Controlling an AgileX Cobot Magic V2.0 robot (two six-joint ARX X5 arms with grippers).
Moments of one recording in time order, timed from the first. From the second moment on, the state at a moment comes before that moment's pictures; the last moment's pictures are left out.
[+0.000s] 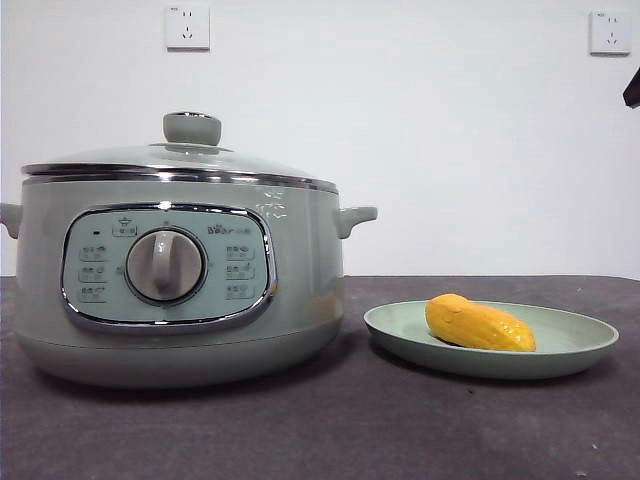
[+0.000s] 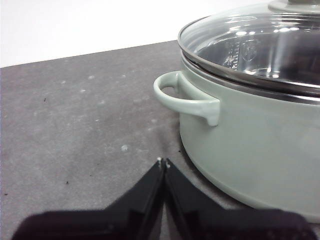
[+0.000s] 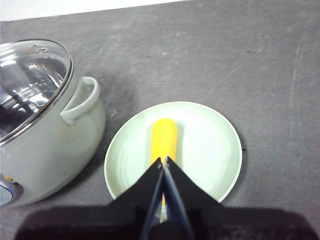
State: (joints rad) left arm -0.05 0.00 0.04 -0.23 0.08 0.10; right arm 0.48 0.54 0.53 -0.41 0.11 0.22
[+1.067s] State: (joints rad) left arm -0.05 0.00 0.04 -0.23 0.08 0.09; right arm 0.07 0.04 0.02 -0.09 -0.10 -0.05
